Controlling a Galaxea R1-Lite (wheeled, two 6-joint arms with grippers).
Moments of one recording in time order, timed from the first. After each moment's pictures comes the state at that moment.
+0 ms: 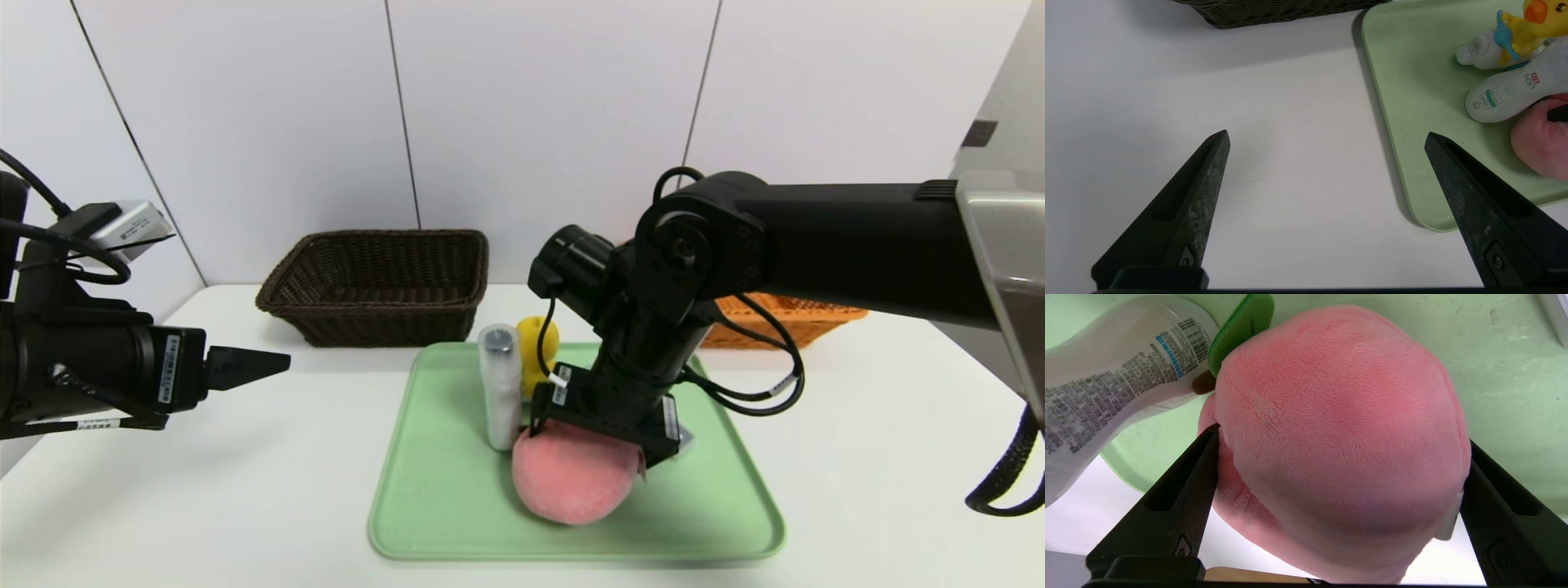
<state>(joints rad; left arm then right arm) -0.15 1.27 -0.94 0.24 -0.12 -0.05 0.76 2.17 -1.95 1.08 0.05 0.93</state>
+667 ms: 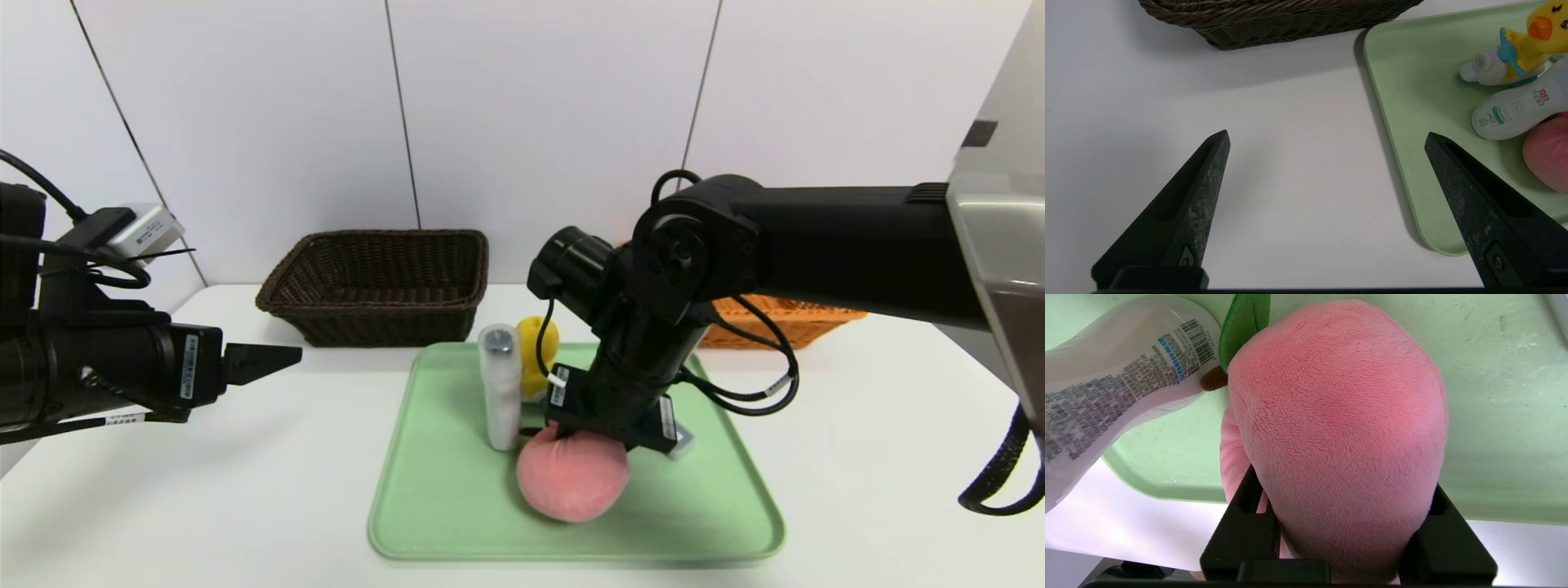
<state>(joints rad) -0.15 1.29 -0.86 0.08 -0.12 -0.04 0.76 2.18 -1.95 1.07 0.06 0.91</state>
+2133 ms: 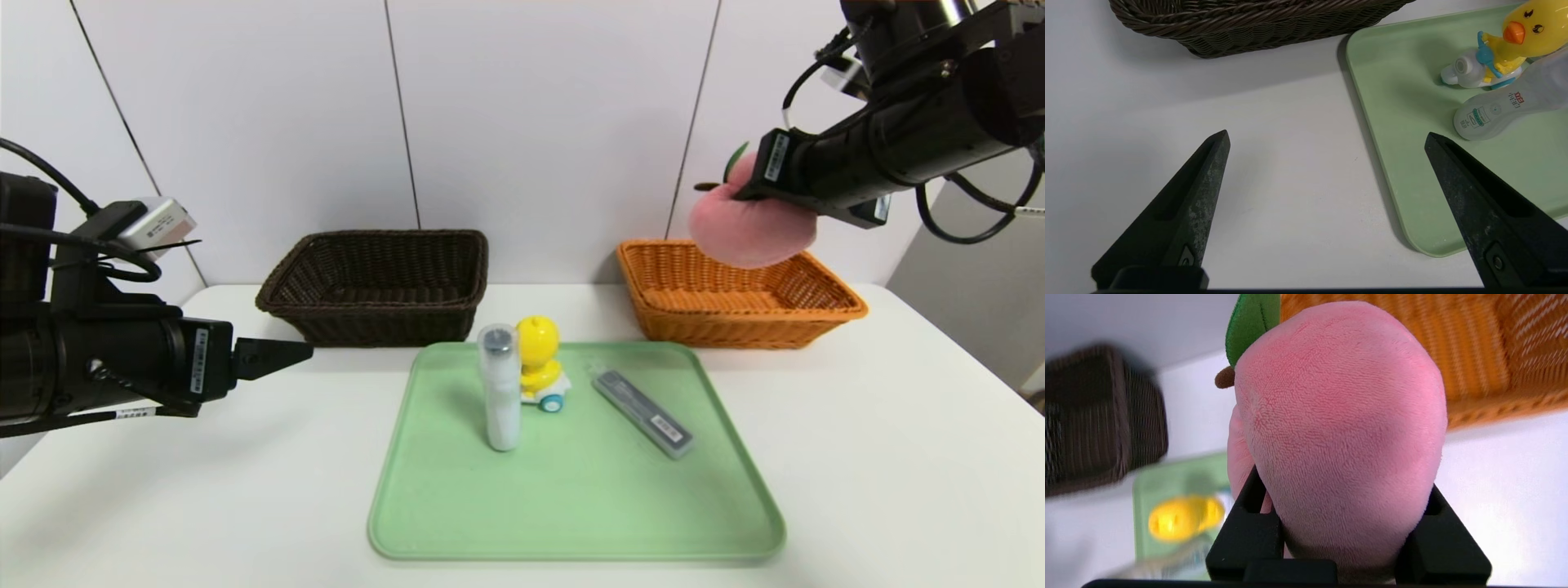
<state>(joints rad) -0.18 1.30 -0.89 0.09 -0.14 -0.05 0.32 1.84 -1.95 0.73 -0.20 0.51</state>
